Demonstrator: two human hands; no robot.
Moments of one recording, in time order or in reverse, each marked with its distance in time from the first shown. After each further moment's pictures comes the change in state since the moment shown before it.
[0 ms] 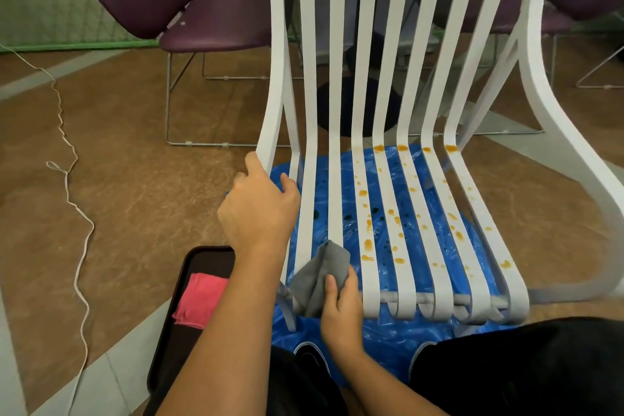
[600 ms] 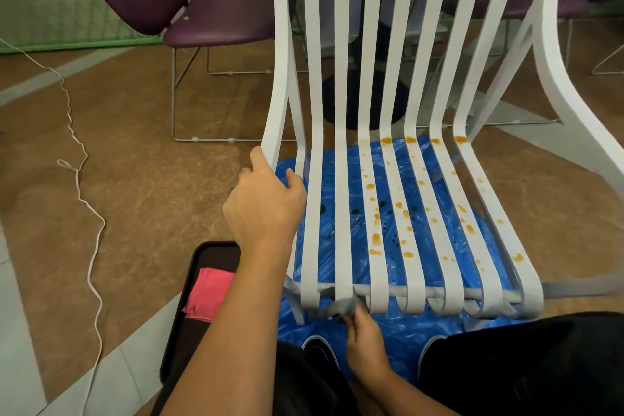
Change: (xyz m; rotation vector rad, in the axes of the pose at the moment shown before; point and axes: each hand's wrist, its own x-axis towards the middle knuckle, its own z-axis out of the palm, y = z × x) left_hand -0.001 -0.004 0.004 -0.017 0.017 0.027; right_hand -0.010 0.084 -0.023 -0.198 -0.251 0.033
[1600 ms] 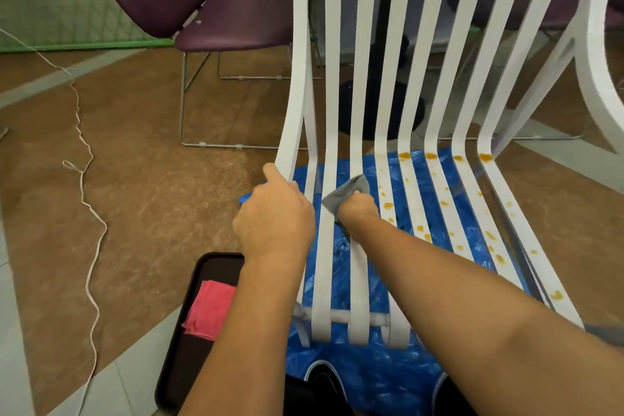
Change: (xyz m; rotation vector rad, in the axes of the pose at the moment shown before) left_hand 0.024 0.004 -0.004 0.104 -0.185 -0.020; right_hand 0.197 -0.212 -0.037 -0.173 0.106 0.272
